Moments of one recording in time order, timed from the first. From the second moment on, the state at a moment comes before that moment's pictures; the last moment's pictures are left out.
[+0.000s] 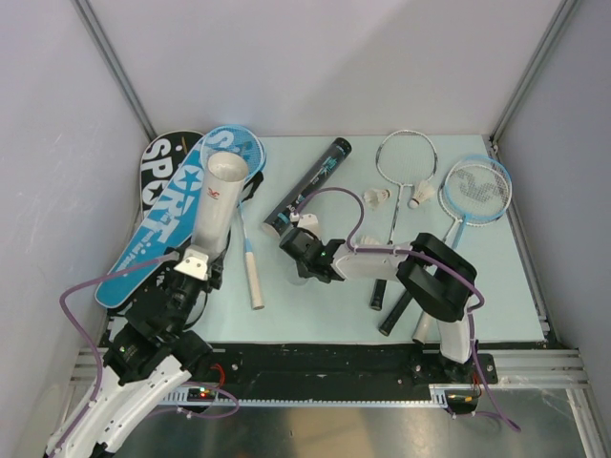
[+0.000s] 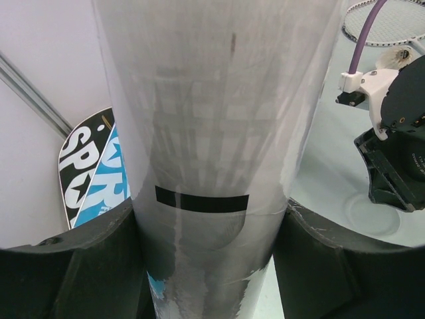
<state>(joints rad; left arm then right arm) -0.69 0.12 0.51 -0.37 -0.40 0.28 1.02 1.95 1.23 -0.25 0.38 0.64</state>
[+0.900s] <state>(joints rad) -0.69 0.28 0.50 -0.37 -0.06 0.30 0.80 1.45 1.16 -0.34 0.33 0.54</state>
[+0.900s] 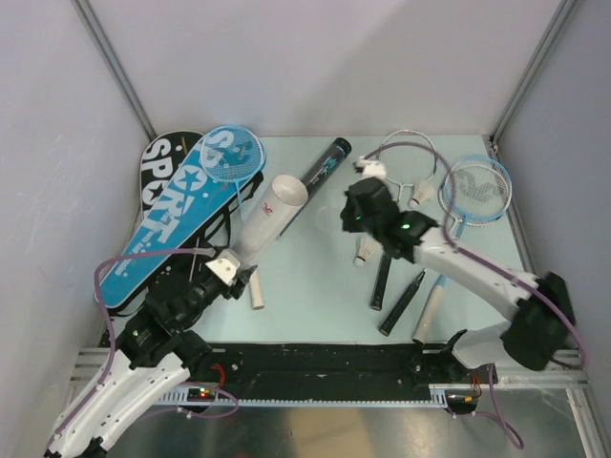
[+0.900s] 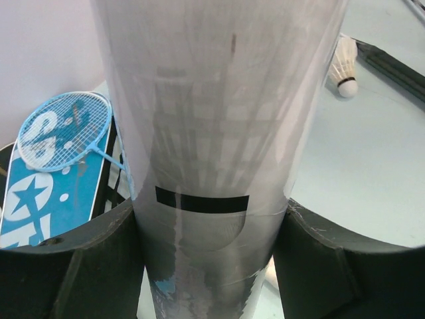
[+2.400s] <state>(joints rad) -0.70 0.52 0.59 -0.49 0.14 0.60 0.61 0.86 1.10 -0.38 -0.42 0.56</state>
